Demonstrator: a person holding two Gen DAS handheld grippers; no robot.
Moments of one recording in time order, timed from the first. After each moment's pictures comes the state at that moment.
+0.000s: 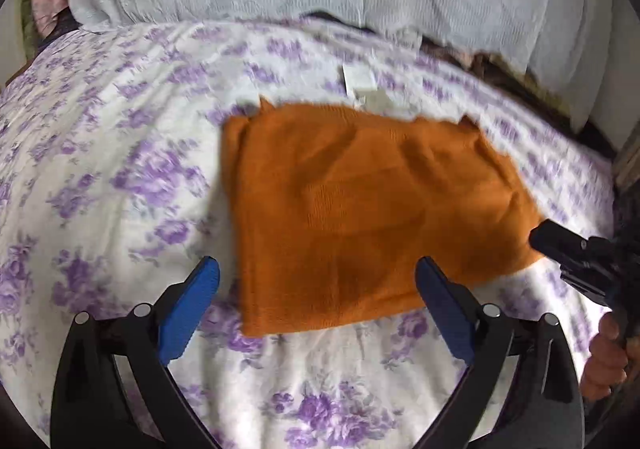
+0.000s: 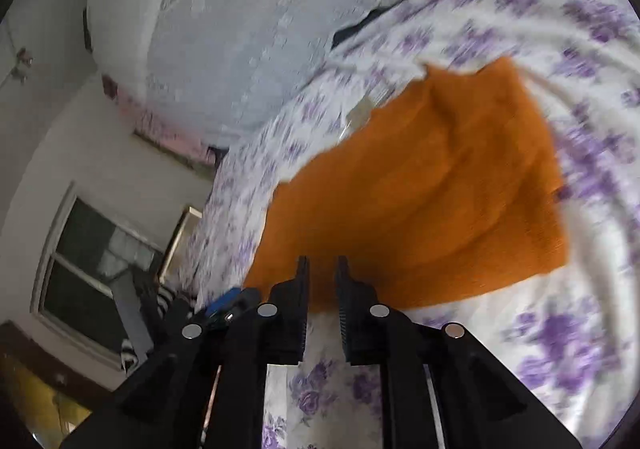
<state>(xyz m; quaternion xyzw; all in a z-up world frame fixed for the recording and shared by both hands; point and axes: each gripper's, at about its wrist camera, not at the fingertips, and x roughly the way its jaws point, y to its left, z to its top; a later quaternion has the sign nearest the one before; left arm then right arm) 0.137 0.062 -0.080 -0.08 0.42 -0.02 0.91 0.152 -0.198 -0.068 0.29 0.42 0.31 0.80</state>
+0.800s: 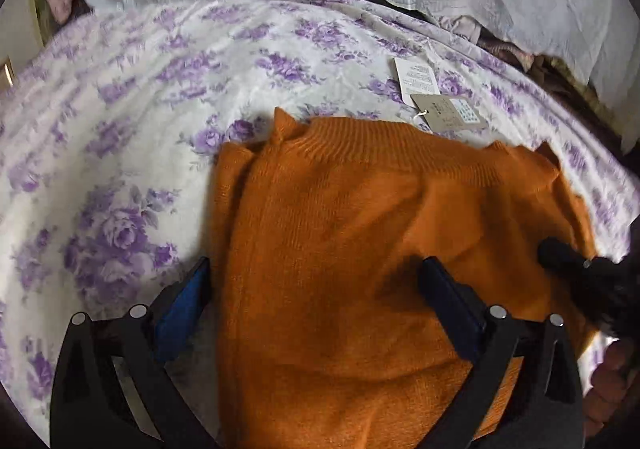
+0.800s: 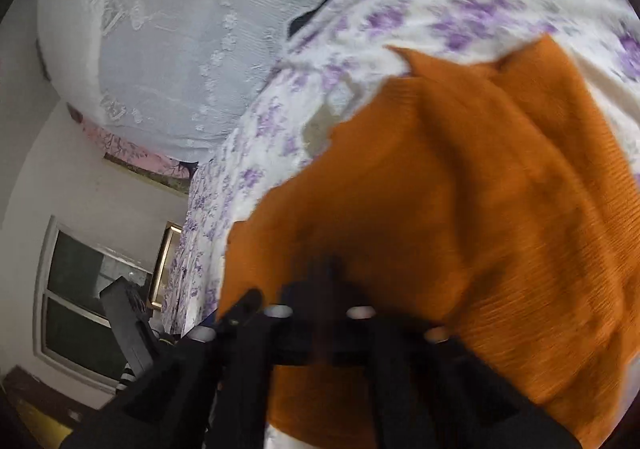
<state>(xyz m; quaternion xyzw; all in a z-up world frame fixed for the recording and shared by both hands) 0.228 0.070 -0.093 -0.10 0.44 0.04 0.89 0.242 -0.202 -0.095 0.35 0.45 0.26 0.78</state>
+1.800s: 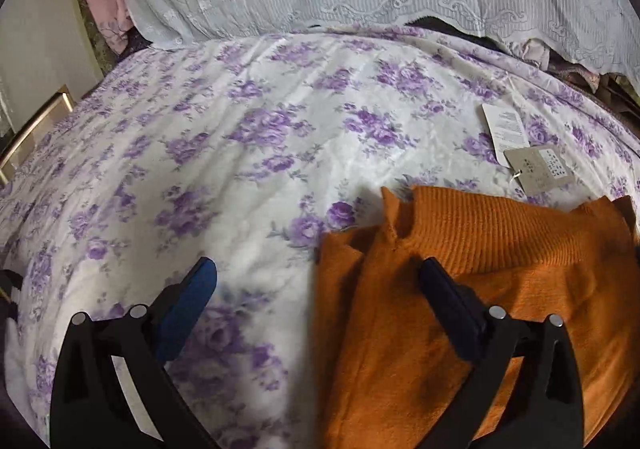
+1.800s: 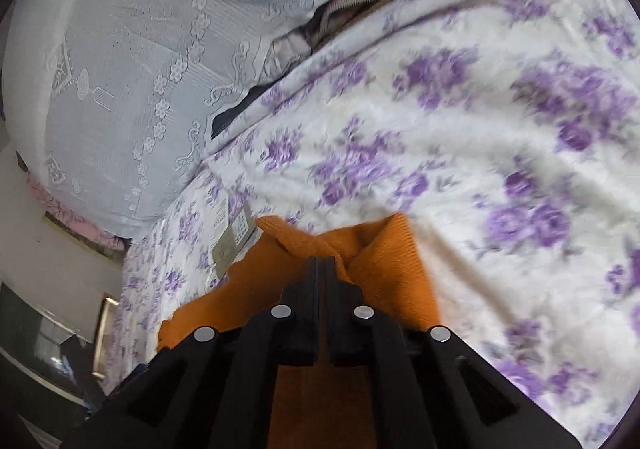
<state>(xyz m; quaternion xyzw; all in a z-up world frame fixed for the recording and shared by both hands) 0.253 0.093 -0.077 -0.03 0.40 0.18 0.90 0.248 -0.246 -0.068 0.31 0.37 0.08 0.87</state>
